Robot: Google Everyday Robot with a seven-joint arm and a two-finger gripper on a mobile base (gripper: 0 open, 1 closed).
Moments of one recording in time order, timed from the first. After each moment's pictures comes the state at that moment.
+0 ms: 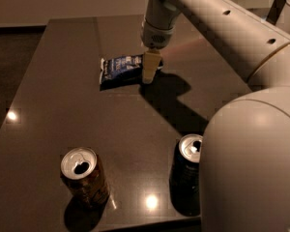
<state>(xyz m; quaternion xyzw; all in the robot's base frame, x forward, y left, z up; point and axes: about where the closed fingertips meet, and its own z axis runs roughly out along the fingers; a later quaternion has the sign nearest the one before) 0.690 -0.010 0.861 -0.72 0.68 0.01 0.15</state>
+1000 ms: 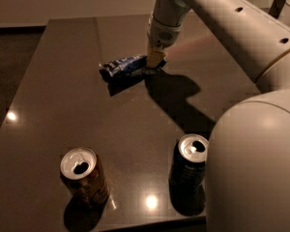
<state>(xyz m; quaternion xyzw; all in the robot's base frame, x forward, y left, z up) 0.678 -0.021 0.870 -0.72 0.68 0.04 0.15</state>
